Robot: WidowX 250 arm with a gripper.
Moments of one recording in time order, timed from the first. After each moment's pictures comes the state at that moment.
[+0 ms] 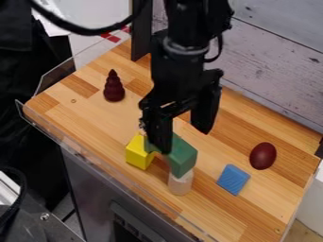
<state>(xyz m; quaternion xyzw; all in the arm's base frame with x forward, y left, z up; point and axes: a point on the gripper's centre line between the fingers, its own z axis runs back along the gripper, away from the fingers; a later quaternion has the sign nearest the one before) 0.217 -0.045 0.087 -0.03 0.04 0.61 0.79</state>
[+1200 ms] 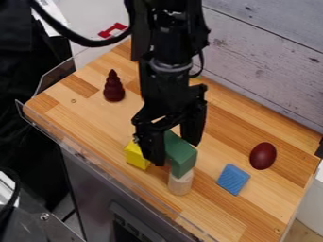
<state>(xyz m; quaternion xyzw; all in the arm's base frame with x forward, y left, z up) 0.216 -0.035 0.060 -0.04 0.08 0.64 0.76</state>
